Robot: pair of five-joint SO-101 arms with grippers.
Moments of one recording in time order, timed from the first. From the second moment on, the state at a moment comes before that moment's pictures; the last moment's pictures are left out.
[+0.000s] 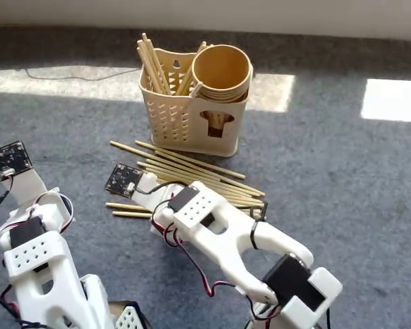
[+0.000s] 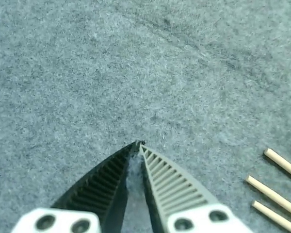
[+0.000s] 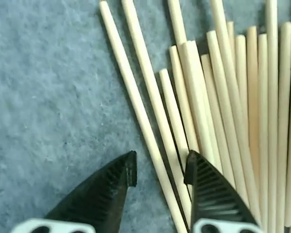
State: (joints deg) left arm -36.3 -51.6 70.3 45.2 3.7; right arm -51.7 -0.5 35.3 42.9 24.9
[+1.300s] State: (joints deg) left arm -37.8 -51.6 70.3 45.2 3.7; right arm -48.0 -4.0 36.4 54.4 32.4
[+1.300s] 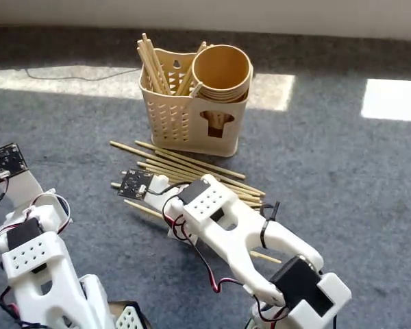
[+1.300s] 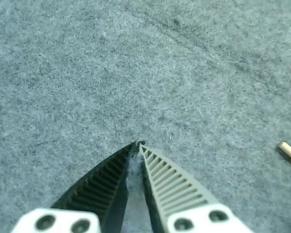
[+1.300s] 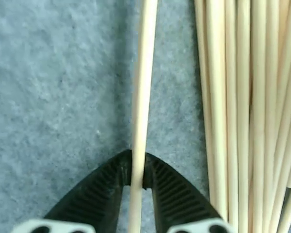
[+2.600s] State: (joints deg) left arm -37.8 -51.6 70.3 45.2 3.7; right arm -47.6 -0.9 38.6 46.4 29.6
